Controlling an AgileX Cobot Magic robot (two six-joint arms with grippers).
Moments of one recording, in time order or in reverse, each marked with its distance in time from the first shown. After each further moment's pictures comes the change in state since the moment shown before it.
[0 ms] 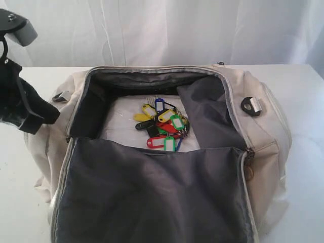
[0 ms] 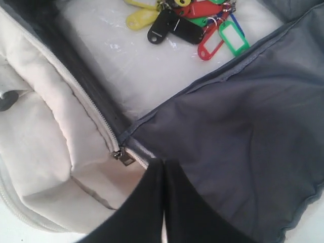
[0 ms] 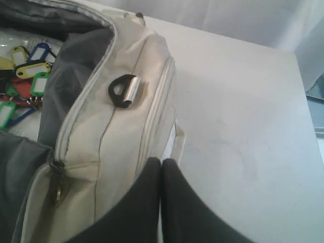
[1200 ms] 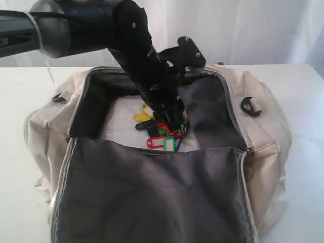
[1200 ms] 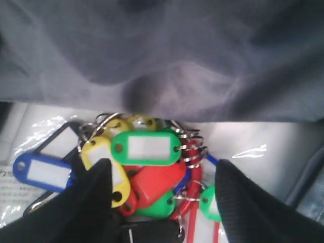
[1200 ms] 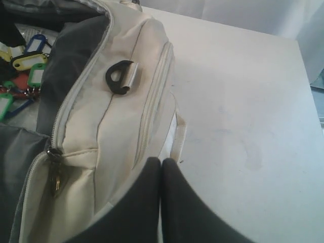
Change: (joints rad) left arm -0.386 0.817 -0.716 0.218 -0.009 0.133; right arm 0.000 -0.028 0.037 0.000 0.002 0.029
